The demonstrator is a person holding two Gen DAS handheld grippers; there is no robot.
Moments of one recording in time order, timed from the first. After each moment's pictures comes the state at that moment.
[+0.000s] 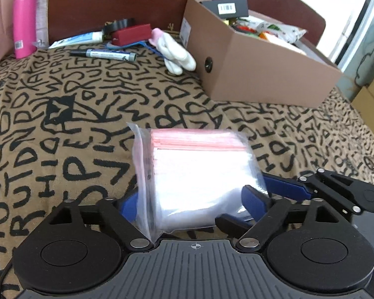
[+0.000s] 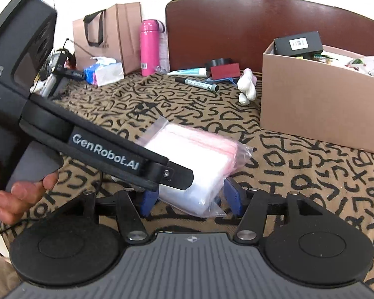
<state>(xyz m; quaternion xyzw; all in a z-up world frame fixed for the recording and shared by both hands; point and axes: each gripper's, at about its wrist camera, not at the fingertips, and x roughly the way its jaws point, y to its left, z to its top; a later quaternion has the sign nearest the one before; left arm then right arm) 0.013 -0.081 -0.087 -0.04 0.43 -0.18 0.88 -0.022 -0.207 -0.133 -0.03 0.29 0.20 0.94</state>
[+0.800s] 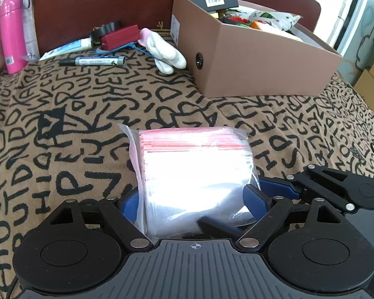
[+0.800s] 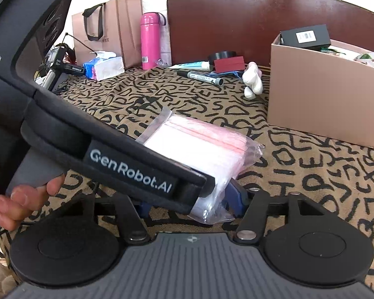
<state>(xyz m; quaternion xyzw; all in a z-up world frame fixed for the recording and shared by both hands) 0.019 -0.099 -0.083 0.00 0.44 -0.19 0.88 -0.011 -0.204 -0.137 -0.02 0.30 0.19 0.93</state>
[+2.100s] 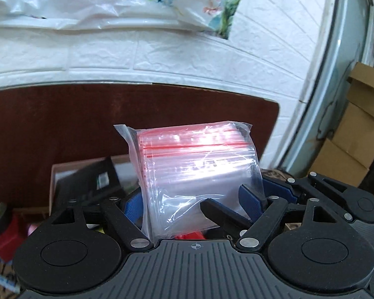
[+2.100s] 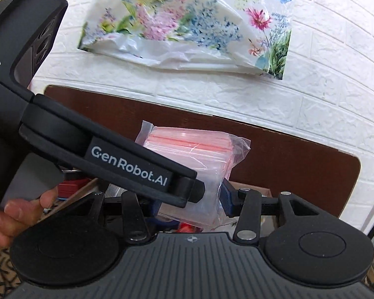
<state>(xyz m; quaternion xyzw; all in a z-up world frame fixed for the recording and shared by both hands) 0.246 -0.271 0.055 -0.03 0.28 -0.28 0.92 0.169 -0.382 -0.001 -0.10 0.13 0.05 0.99</state>
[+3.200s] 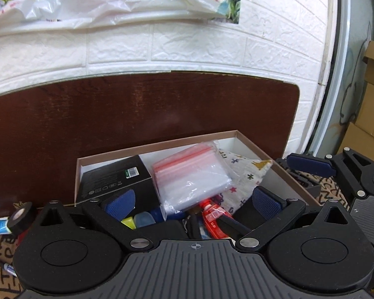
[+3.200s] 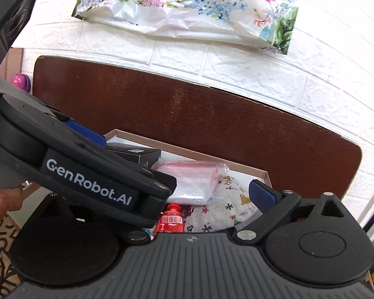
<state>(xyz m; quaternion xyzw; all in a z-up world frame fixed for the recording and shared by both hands) 0.213 -0.265 0.037 0.02 0.26 -0.23 0.94 0.158 -0.374 -0.017 -0.11 0.18 0.02 0.98</state>
